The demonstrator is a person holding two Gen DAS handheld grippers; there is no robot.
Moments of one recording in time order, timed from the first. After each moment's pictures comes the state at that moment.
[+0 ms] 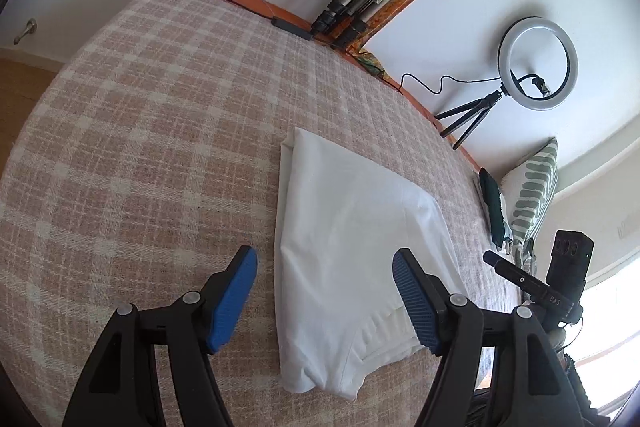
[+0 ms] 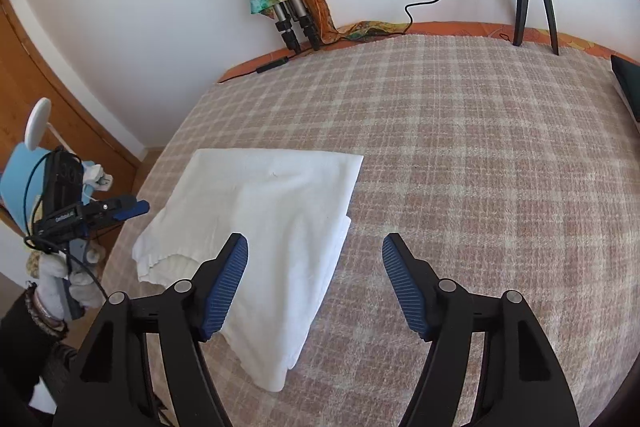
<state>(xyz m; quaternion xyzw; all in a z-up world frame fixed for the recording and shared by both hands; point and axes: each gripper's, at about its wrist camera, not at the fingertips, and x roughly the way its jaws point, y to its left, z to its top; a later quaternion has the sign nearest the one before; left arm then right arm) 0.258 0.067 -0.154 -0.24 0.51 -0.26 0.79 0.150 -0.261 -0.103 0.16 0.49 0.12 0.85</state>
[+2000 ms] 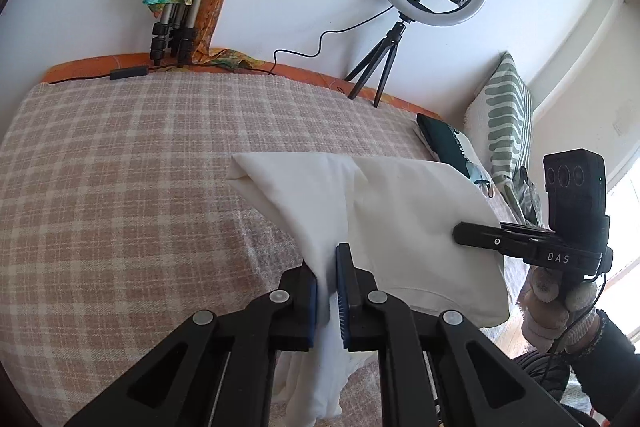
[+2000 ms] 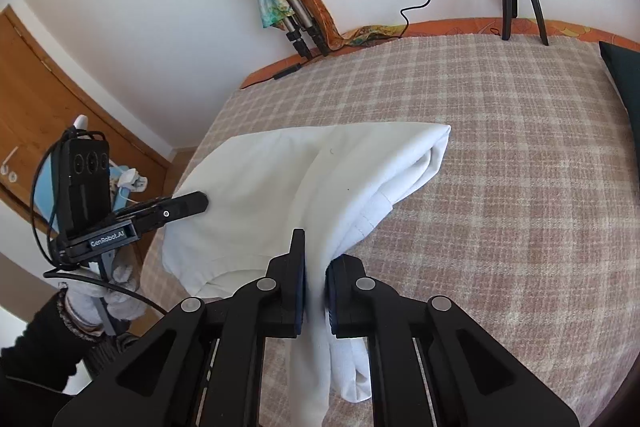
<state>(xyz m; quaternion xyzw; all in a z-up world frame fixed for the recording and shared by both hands) 0.215 -0.117 -0.071 -0.08 0.45 -0.35 0.82 0.126 -0.300 -0.061 0.19 0.48 0.16 0.84</state>
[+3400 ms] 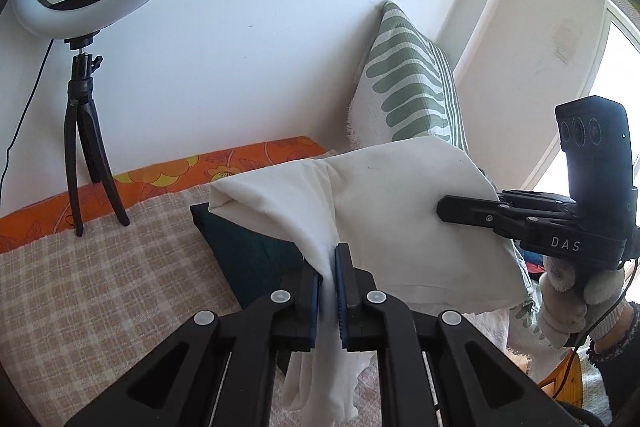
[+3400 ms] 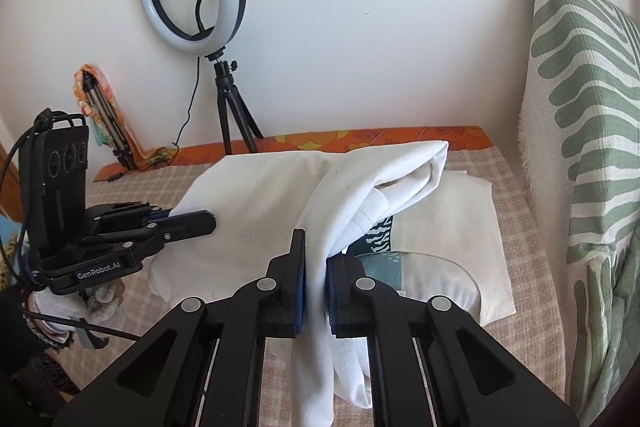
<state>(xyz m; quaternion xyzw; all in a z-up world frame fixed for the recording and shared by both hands) 0.275 -0.548 -0.033 0.00 0.36 -0.50 0.79 0.118 -0.641 0.021 0.10 0.41 -0.05 0.91</state>
